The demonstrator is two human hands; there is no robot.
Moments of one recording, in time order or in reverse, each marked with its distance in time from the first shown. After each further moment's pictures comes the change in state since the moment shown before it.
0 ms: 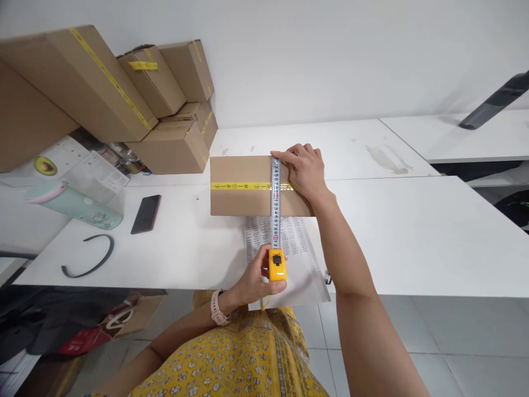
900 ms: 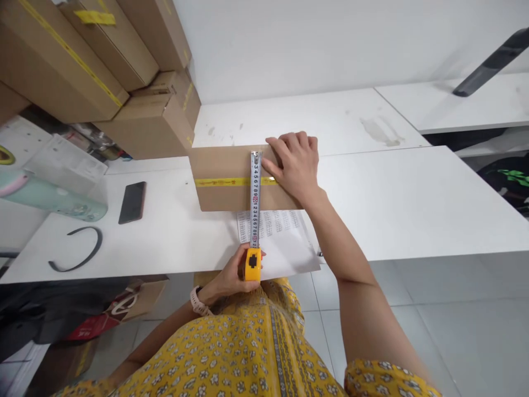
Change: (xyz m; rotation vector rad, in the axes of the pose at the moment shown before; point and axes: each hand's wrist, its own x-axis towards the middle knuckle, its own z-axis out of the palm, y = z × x) left_hand -0.046 -0.034 -0.035 -0.037 -0.119 -0.006; right_hand -0.043 -0.024 0.003 -0.250 0.011 0.028
